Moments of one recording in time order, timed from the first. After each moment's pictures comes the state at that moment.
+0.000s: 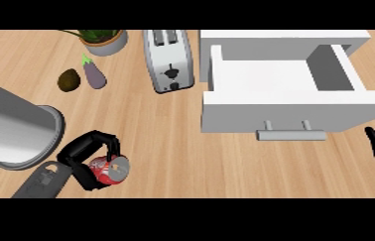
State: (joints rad) left arm -0.33 0.43 -0.36 -0.71 0.00 -0.58 -0.80; right arm 0.31 -0.06 -0.21 -2.17 -0.11 0.16 0.08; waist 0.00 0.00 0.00
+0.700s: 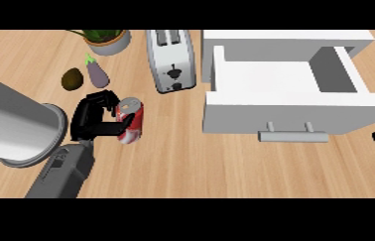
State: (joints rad) left arm -0.36 0.22 -0.03 -0.92 0.30 0.02 -0.43; right arm 0.34 -0.05 -0.23 -2.19 -0.13 0.17 0.07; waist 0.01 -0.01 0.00
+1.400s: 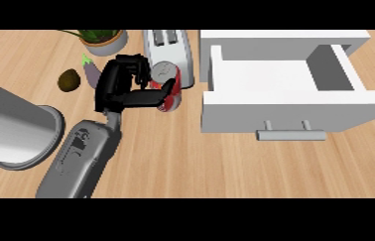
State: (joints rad) left arm -0.51 0.12 -0.17 -1.35 0.16 0.27 0.03; right arm 0.34 -0.04 -0.26 -2.22 -0.14 0.19 0.09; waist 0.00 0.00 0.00
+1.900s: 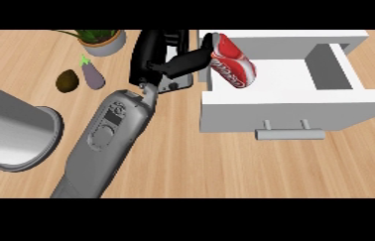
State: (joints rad) left arm -0.80 0.02 -0.21 -1.30 0.03 0.40 0.23; right arm 0.33 -0.04 -0.28 -2.20 -0.14 0.21 0.07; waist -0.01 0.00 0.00
